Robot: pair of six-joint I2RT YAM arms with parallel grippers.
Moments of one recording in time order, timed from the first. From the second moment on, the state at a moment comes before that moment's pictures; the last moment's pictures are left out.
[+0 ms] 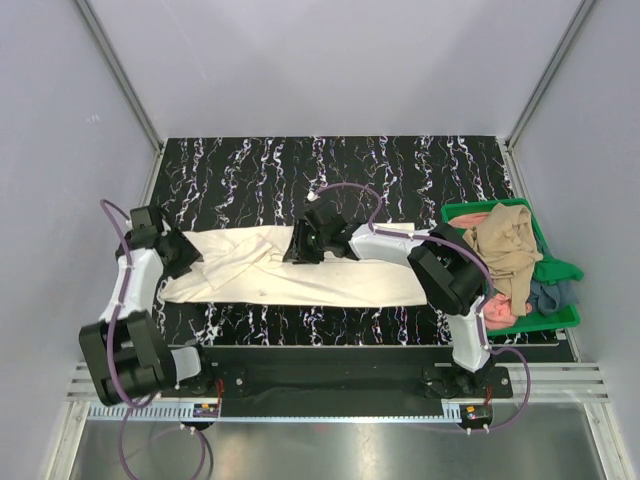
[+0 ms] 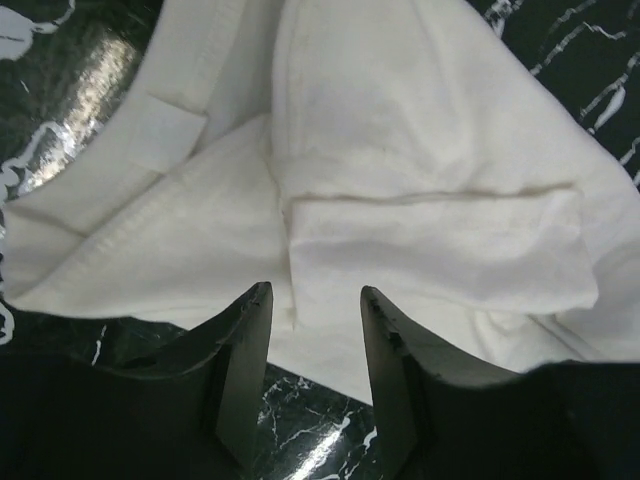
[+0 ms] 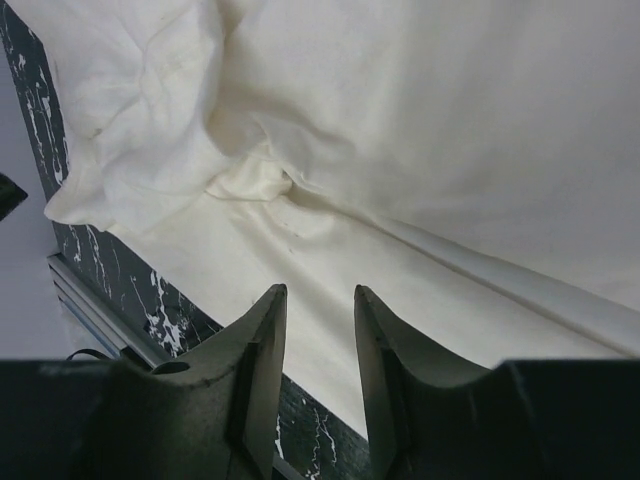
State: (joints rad) left arm 0.30 1.28 0.83 -0.61 0.12 -0.47; right arm 0.81 2.03 1.35 -0.10 -0.19 0.88
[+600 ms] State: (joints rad) left arm 0.14 1.16 0.66 -0.58 0.09 -0.61; right arm 0.82 2.12 1.54 -0.03 -0.32 0.66
